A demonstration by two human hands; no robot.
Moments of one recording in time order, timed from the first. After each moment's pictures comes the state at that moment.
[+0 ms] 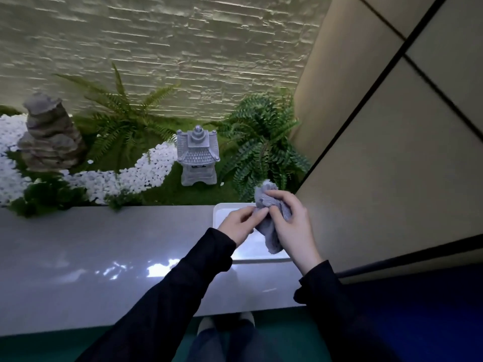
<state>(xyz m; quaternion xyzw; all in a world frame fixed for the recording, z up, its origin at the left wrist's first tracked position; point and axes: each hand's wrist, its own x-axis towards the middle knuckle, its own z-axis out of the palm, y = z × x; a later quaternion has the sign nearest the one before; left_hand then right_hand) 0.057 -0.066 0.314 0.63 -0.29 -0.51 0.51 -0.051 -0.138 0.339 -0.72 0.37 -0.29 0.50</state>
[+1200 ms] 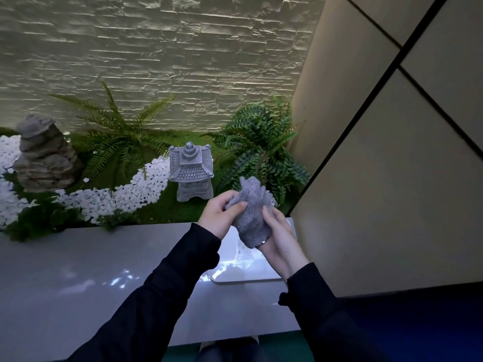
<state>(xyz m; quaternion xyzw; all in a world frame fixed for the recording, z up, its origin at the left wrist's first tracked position) 0.094 -0.119 0.354 0.60 -0.25 -0.44 0.62 -0.026 -0.192 0.304 -0.28 0.37 -0.23 0.86</state>
